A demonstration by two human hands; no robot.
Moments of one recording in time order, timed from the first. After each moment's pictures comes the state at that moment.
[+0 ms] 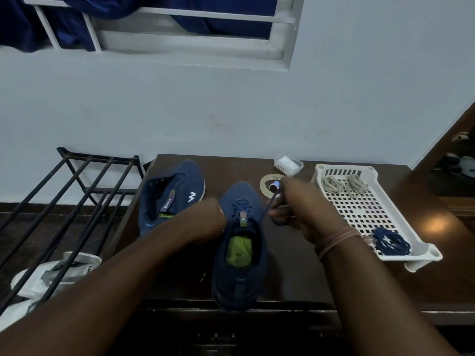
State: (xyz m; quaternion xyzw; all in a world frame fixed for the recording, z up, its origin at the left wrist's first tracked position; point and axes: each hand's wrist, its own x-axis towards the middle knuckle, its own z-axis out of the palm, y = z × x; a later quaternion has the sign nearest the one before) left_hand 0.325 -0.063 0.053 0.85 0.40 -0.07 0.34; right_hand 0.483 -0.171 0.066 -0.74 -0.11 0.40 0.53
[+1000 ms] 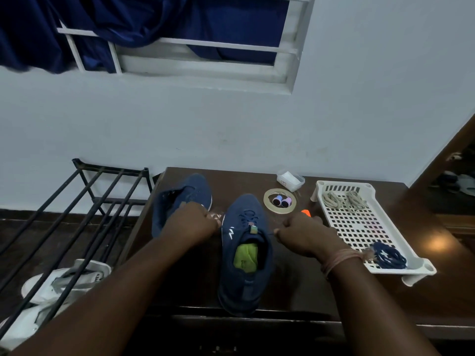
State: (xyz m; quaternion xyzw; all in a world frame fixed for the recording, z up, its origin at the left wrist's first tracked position) left_hand 0.294 -0.047 0.058 0.81 0.48 0.03 0.33; right_hand 0.472 -0.197 0.065 -0.90 -0.36 0.23 0.06
